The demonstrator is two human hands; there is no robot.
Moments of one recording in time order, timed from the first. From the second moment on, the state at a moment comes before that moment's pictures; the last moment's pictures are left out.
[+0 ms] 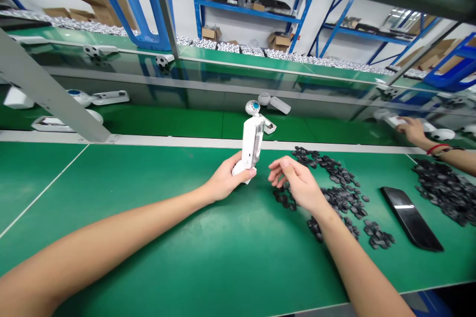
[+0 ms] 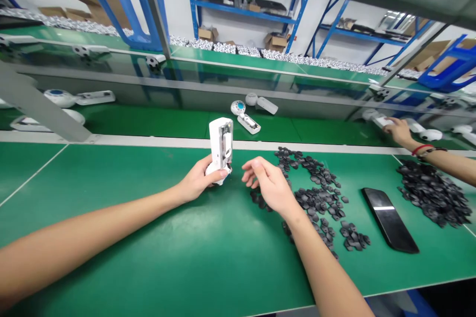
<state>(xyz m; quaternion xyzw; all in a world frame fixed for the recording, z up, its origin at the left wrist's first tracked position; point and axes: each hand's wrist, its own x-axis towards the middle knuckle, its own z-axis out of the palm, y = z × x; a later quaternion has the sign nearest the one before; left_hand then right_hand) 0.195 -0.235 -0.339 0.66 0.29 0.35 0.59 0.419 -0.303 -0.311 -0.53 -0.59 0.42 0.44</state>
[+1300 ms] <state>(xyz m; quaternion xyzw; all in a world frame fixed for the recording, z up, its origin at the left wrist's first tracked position) 0.105 -0.081 -0.336 0.76 0.58 0.27 0.13 0.500 -0.177 -0.319 -0.75 -0.56 0.10 0.32</state>
